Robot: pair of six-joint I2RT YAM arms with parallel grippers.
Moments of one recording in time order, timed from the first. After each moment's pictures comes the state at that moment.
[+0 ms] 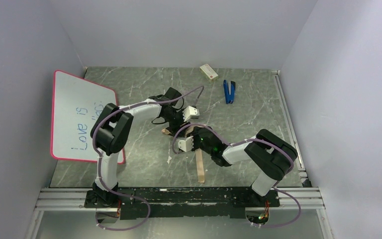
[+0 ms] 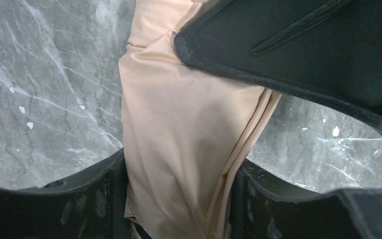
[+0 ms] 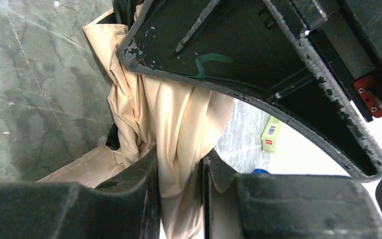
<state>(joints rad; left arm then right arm) -0.60 2.03 1.37 -0.50 0.57 0.68 0.83 1.66 0.48 0.68 0.12 -1.20</state>
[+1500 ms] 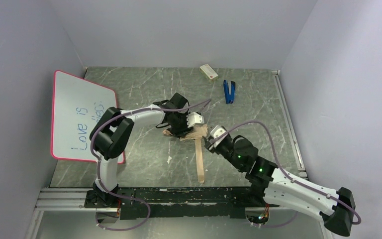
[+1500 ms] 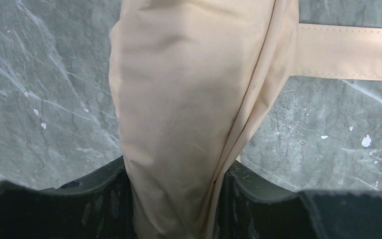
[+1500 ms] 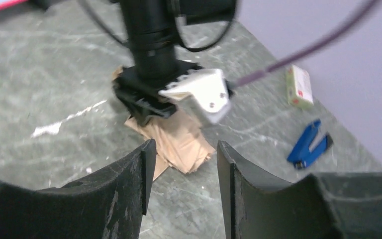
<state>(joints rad) -0.69 1.98 1.31 -0.43 0.36 0.71 1.00 0.68 0.40 0.14 0.23 -0.42</state>
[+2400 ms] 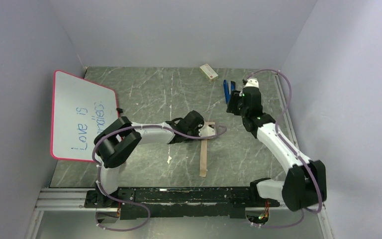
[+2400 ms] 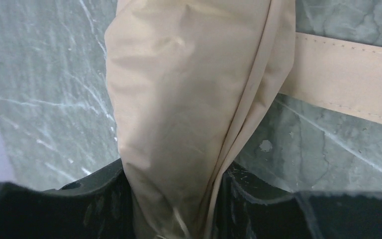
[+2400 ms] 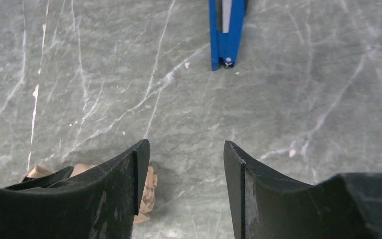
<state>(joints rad) -0.92 1.95 1.16 -0.09 -0.12 0.73 0.27 1.21 0.85 -0.14 0.17 0.25</state>
